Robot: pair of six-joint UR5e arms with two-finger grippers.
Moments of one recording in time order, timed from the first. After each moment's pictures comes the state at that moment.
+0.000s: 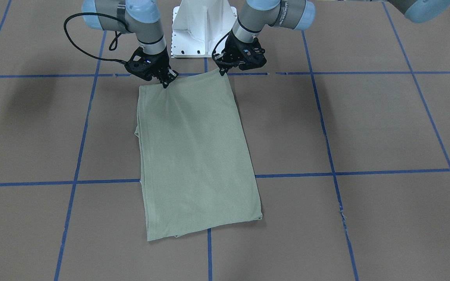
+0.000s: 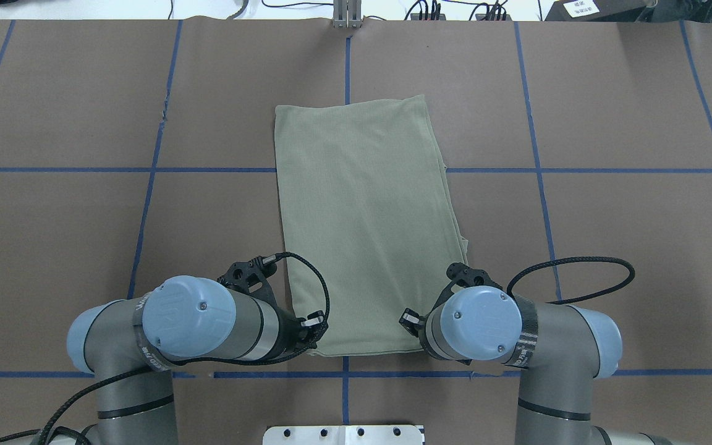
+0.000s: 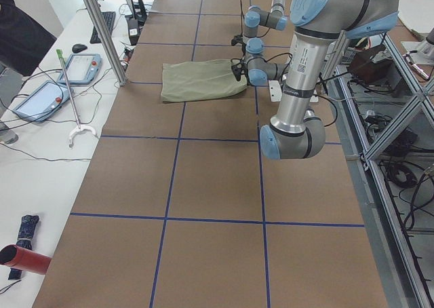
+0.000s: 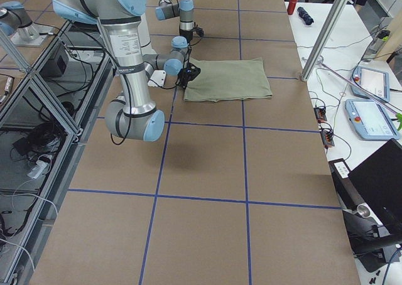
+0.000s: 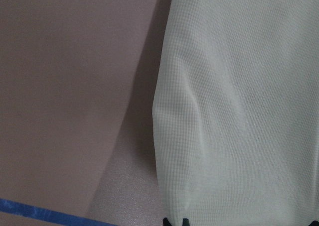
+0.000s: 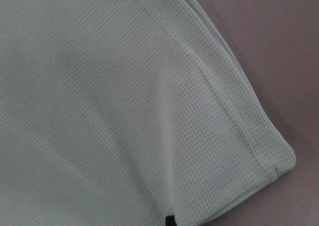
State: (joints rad) left arm -0.27 -2.03 -1.89 -1.90 -1.80 -1.86; right arm 0.25 -1.20 1.91 -1.48 1.71 1.96
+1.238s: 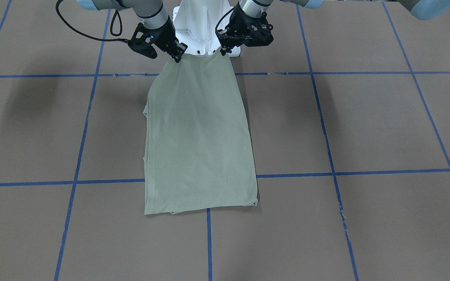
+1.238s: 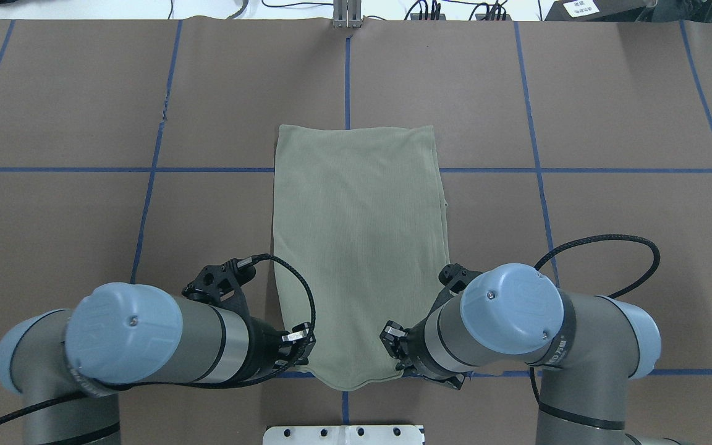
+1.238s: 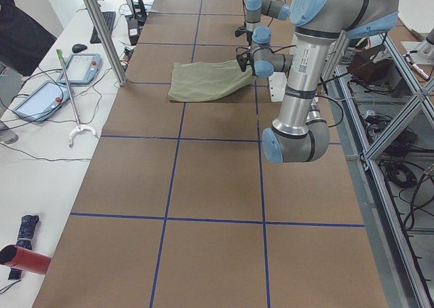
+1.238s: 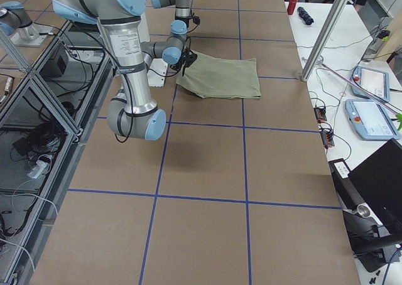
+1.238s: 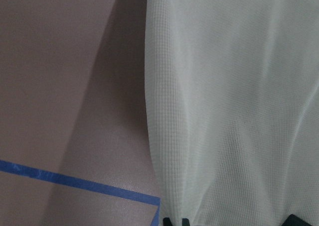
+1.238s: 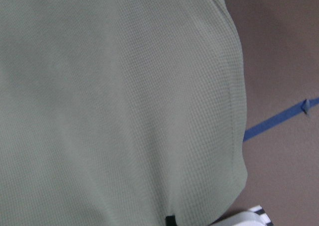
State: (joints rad) left arm -0.25 -1.97 -2.14 -1.77 -1.80 -1.86; right arm 0.27 -1.19 2.08 -1.50 1.93 2.00
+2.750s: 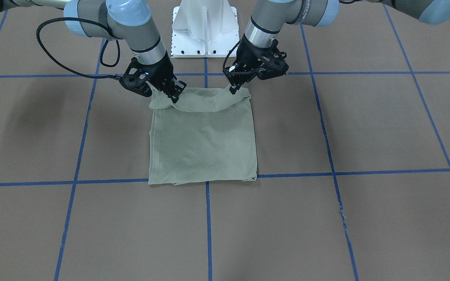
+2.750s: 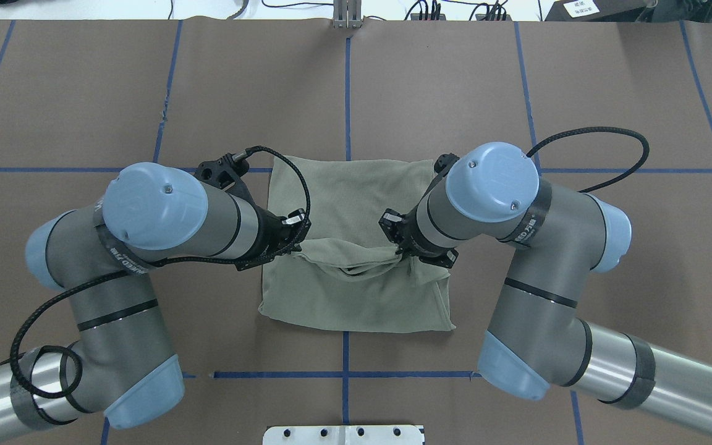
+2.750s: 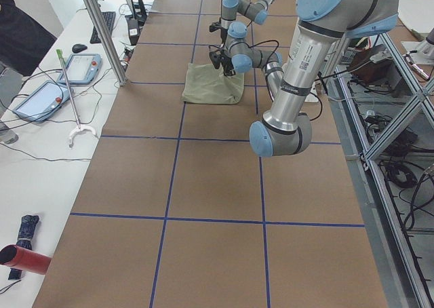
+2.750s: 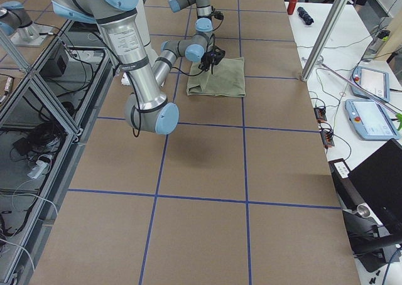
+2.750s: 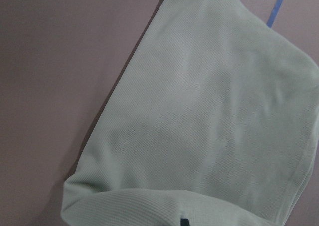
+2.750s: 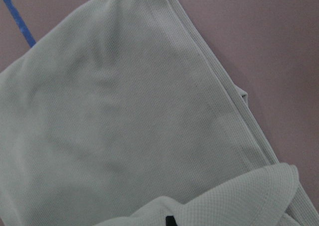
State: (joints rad) left arm -0.49 -2.10 -1.89 -1.81 -1.81 -1.81; right arm 0.52 -1.03 1.86 -1.48 1.90 1.81
